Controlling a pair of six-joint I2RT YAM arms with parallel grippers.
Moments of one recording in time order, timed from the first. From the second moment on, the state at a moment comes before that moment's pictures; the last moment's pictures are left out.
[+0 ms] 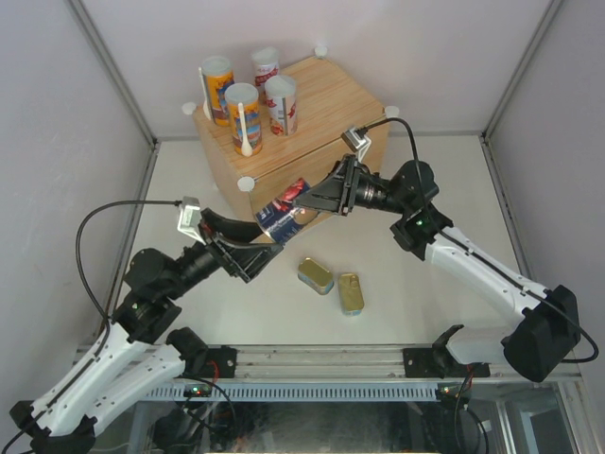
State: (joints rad) left arm -0.69 0.53 0.69 0.07 0.27 -0.64; right arm 0.64 1.28 1.09 0.48 -0.79 1.20
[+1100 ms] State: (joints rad) left arm -0.69 0.59 0.69 0.21 0.28 -0.66; right arm 0.69 1.29 1.09 0.50 -0.75 1.22
